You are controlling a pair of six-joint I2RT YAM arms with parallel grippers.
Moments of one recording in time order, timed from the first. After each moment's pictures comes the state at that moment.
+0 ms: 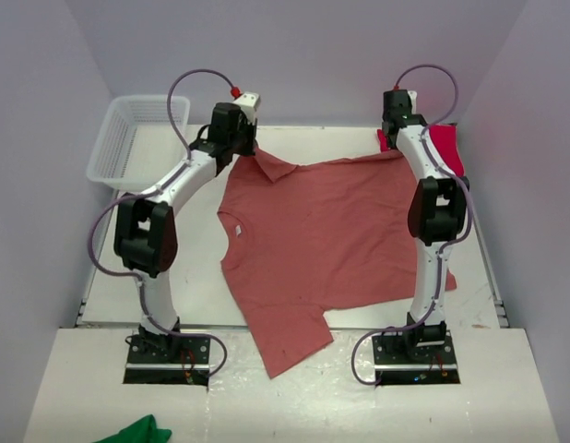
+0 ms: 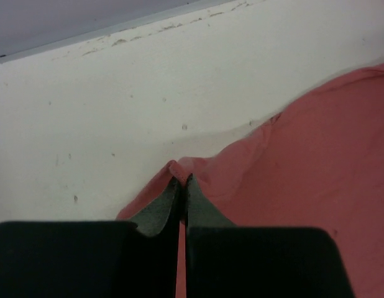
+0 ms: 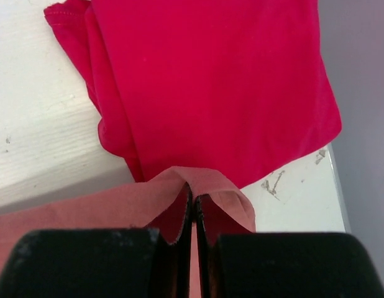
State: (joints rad) left arm -0.32 2.00 1.69 -0.21 0.06 -0.05; right arm 0.08 2.28 2.10 -0.67 0.54 0.10
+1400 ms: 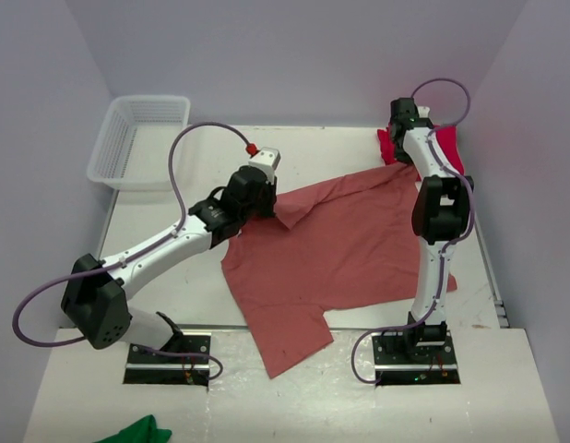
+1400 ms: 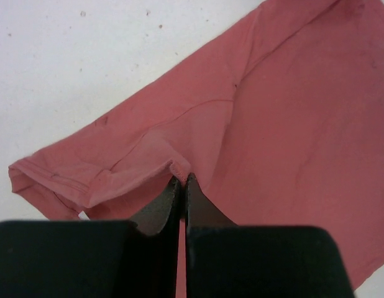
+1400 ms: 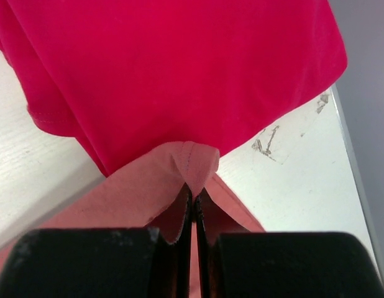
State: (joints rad) left arm -0.72 1.41 1.10 -0.21 -0.22 -0.31; right arm 0.03 2.31 2.10 -0.82 0.55 0.26
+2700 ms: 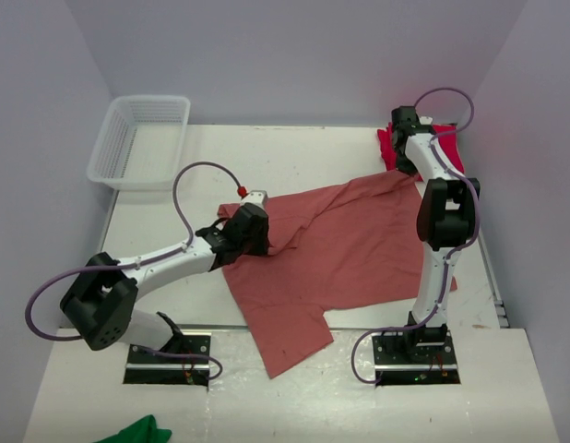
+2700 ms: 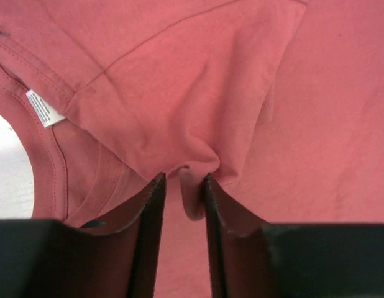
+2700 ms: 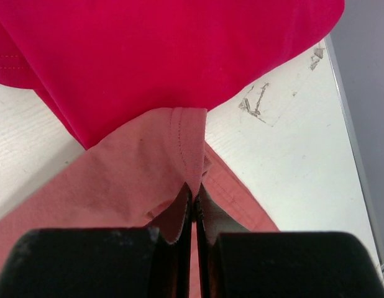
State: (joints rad) left arm -0.74 1.41 0.80 -0.22 -0.21 -0.55; right arm 0.03 2.20 1.91 -0.82 0.55 0.31
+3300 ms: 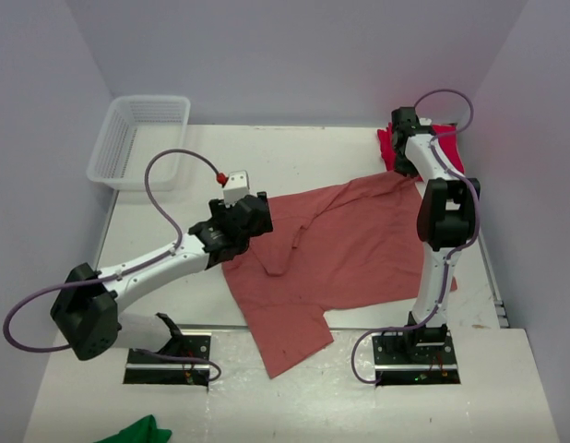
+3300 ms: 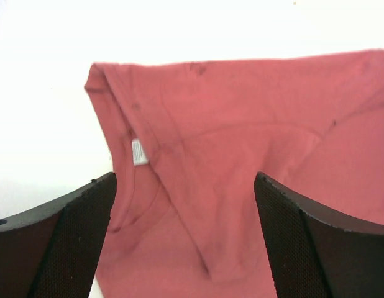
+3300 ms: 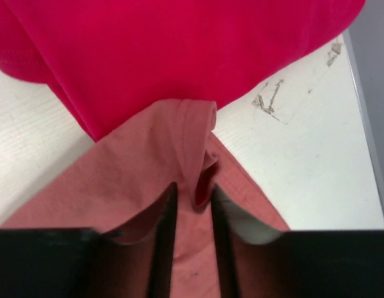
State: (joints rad) left arm -0.81 1.28 0.86 -0.33 -0.65 -0.71; right arm 0.03 2.20 1.91 -0.82 0.52 0.33
